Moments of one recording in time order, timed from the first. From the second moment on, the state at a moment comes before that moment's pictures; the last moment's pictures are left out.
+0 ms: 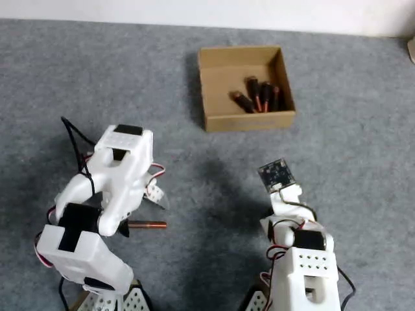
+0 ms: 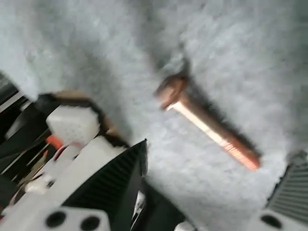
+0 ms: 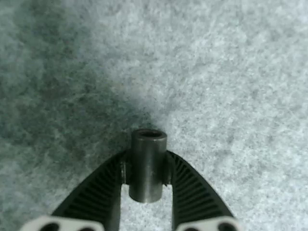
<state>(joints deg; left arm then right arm) 2.2 7.6 30.2 91.6 58.2 1.7 -66.9 87.5 47.8 30.2</state>
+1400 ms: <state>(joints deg) 4.3 7.3 36.8 77.3 60.3 1.7 -66.9 87.5 47.8 30.2</state>
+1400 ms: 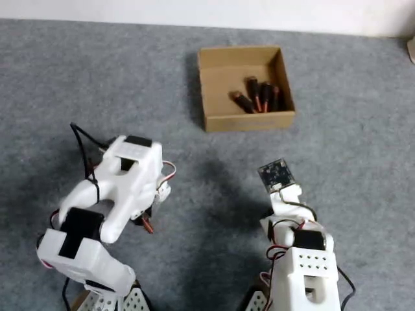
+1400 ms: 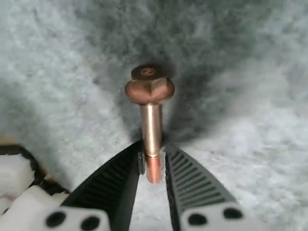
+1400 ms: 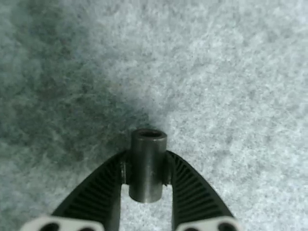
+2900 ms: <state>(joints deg) 3.7 -45.0 0.8 88.1 -8.7 -9.3 -66.9 87.5 47.8 27.7</state>
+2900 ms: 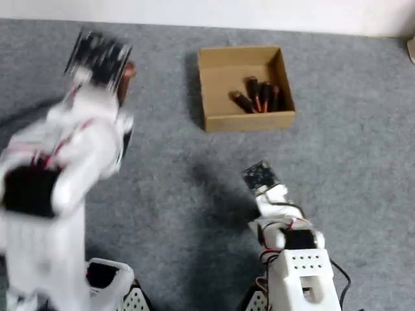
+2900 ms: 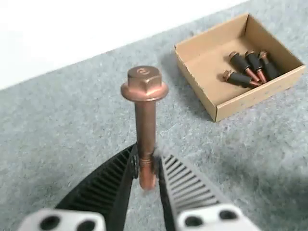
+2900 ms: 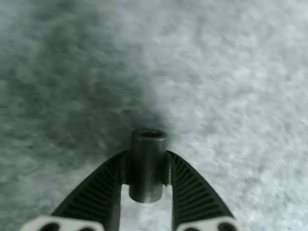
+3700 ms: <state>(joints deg) 9.9 -102.9 78.9 49.0 7.4 -27.0 -104.0 85.8 56.3 18.6</state>
